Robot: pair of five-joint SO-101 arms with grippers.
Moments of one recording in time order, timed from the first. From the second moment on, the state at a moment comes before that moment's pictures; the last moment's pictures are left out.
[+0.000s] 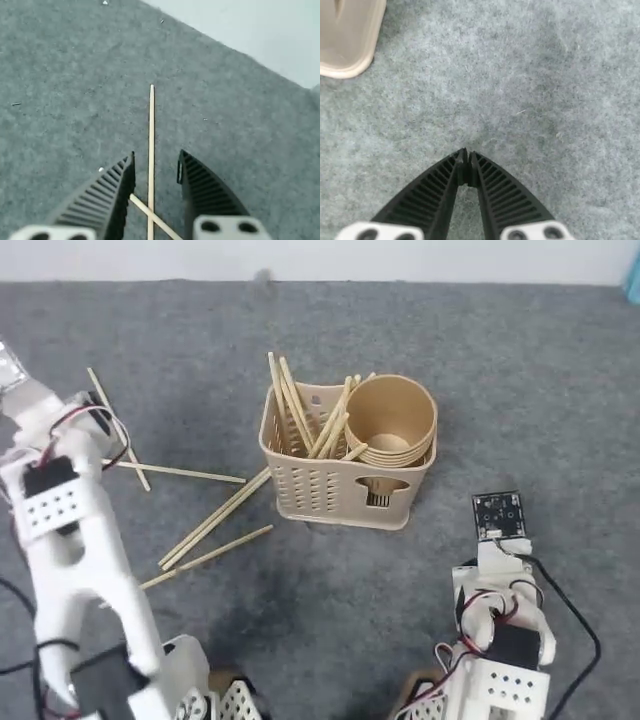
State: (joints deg) left arm -32.4 -17.8 34.3 35.6 15.1; right arm 8.4 -98.0 93.2 67.4 17.3
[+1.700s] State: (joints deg) left arm -32.4 64.8 -42.1 40.0 17.5; right arm 8.4 -98.0 93.2 67.4 17.3
